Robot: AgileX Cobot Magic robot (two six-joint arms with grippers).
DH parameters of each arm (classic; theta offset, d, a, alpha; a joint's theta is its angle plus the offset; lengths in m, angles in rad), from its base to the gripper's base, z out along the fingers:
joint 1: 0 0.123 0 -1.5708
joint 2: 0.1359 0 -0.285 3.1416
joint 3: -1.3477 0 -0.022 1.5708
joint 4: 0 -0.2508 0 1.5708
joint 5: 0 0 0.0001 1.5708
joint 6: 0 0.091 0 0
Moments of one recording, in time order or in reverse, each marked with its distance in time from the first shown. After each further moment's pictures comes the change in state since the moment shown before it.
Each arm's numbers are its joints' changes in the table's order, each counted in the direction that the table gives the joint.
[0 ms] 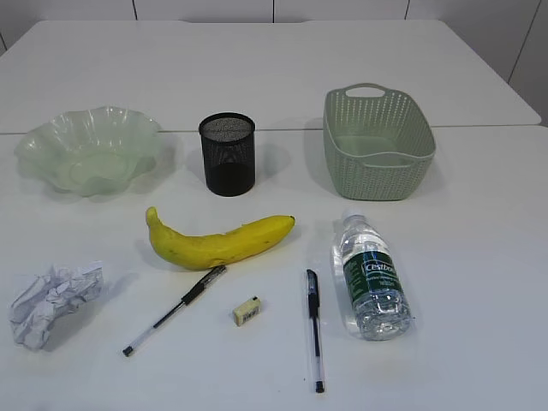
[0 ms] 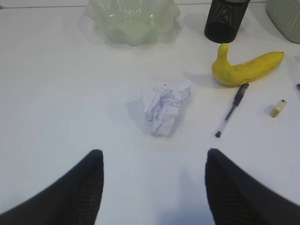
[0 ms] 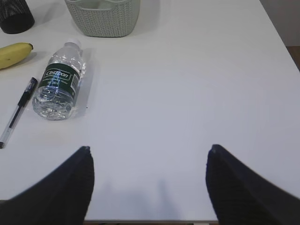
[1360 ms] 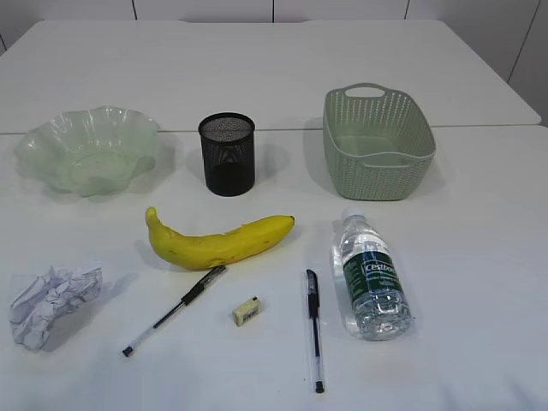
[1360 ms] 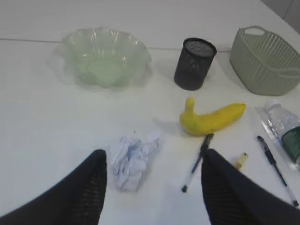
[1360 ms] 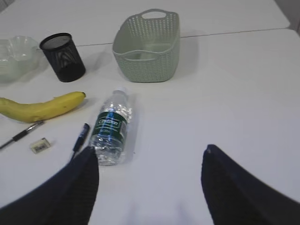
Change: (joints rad) left arm 0.000 0.158 0.011 0.144 -0.236 0.008; right arm 0.000 0.104 0.021 -0.156 -0.228 -0.002
